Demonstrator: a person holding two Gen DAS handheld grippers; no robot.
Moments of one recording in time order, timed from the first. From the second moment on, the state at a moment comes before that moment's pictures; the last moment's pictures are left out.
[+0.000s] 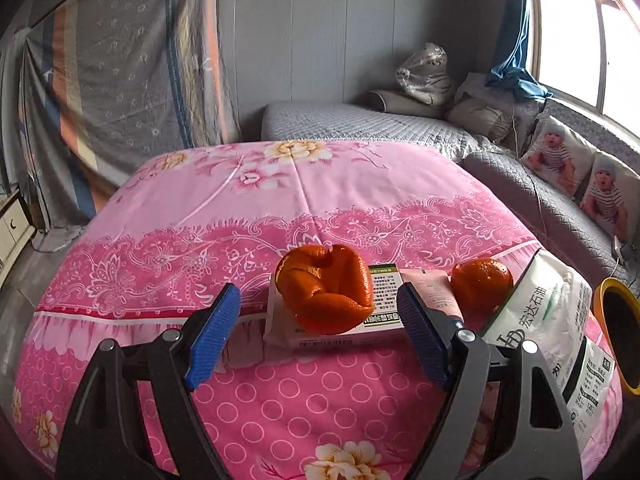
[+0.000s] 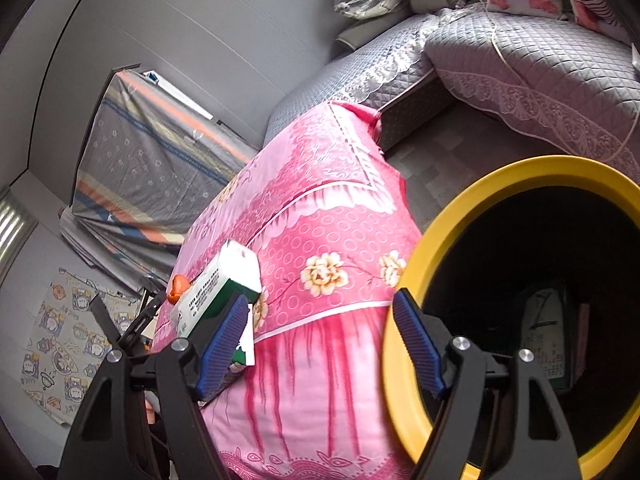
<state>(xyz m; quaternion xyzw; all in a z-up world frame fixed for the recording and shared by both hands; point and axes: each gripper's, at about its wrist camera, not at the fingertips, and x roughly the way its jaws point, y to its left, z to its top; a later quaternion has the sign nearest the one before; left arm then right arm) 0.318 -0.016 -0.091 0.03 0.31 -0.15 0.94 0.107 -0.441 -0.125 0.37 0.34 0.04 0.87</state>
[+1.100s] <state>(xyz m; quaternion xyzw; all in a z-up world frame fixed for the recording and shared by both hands) 0.315 0.018 -0.069 -0.01 0.28 -0.17 0.94 0.173 -0.271 -0.043 0.00 0.33 0.22 0.92</state>
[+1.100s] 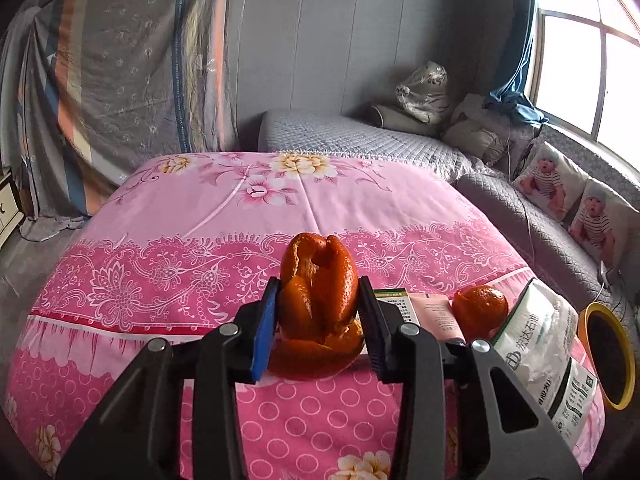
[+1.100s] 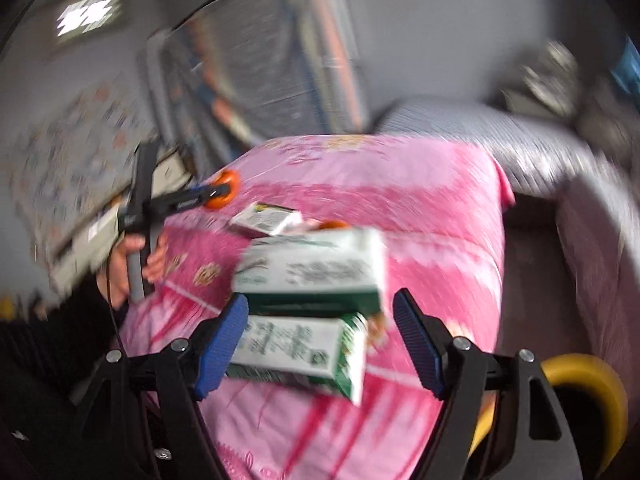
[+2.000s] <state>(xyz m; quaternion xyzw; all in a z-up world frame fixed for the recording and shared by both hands) 0.239 0.115 -0.049 -0.12 0.23 -0.17 0.95 0.433 -0.041 -0.139 -0.35 0.53 0.37 0.67</state>
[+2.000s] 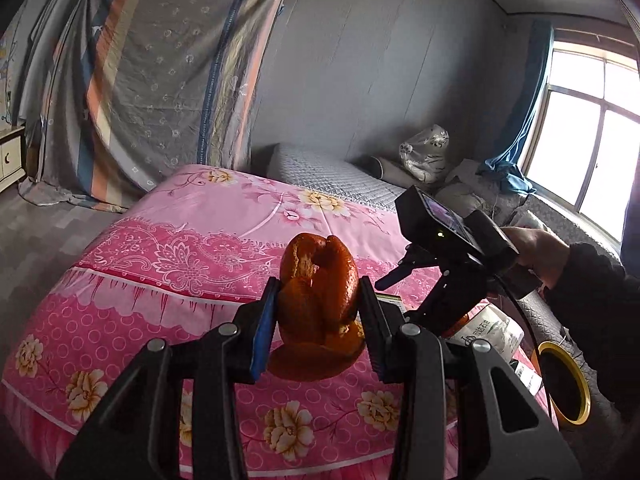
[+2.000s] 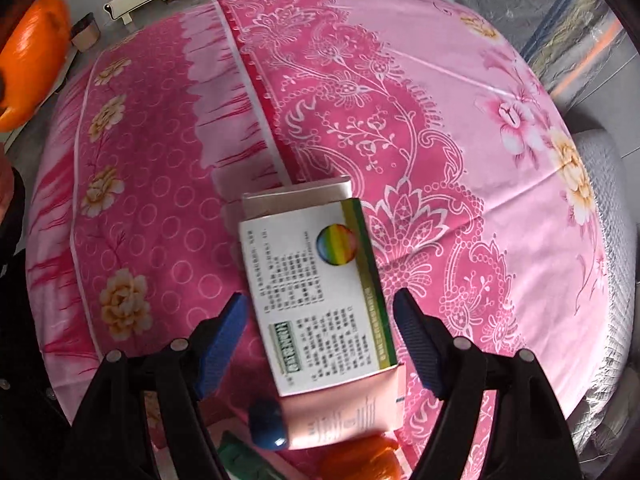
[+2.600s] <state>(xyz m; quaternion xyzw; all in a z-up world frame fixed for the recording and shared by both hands) 0.232 0.110 -0.043 -0.12 0.23 -0.17 0.95 0.439 -0.050 -0.142 -0.30 0.51 0.41 0.69</state>
